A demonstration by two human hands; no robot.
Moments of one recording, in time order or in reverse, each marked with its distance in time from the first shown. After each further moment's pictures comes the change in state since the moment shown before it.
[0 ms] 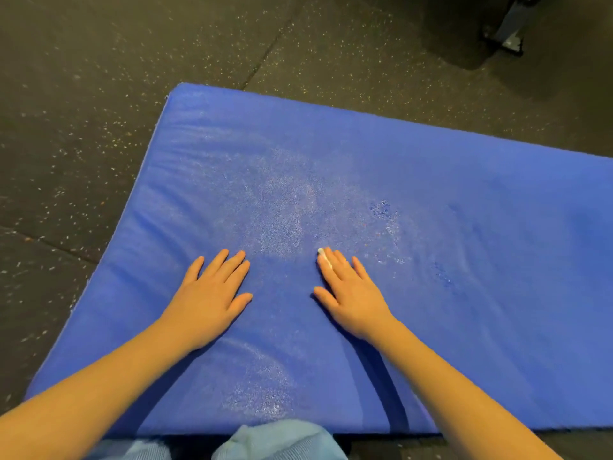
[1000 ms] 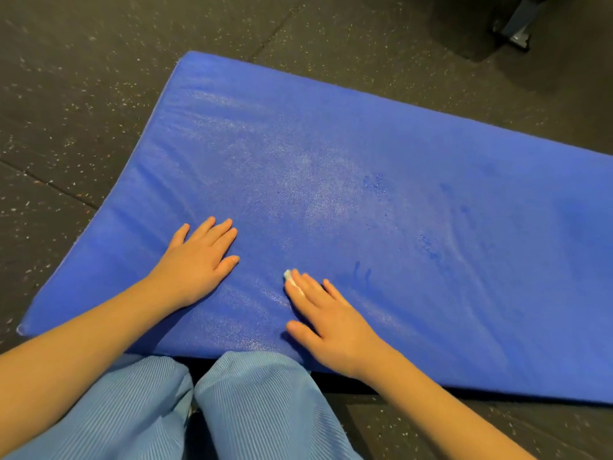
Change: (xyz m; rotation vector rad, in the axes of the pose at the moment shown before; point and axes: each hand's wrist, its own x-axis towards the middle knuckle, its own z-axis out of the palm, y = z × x) left_hand -0.030 0.014 0.006 -0.037 -0.008 -0.100; right_hand -0.099 -0.050 0.002 0.139 -0.144 -0.208
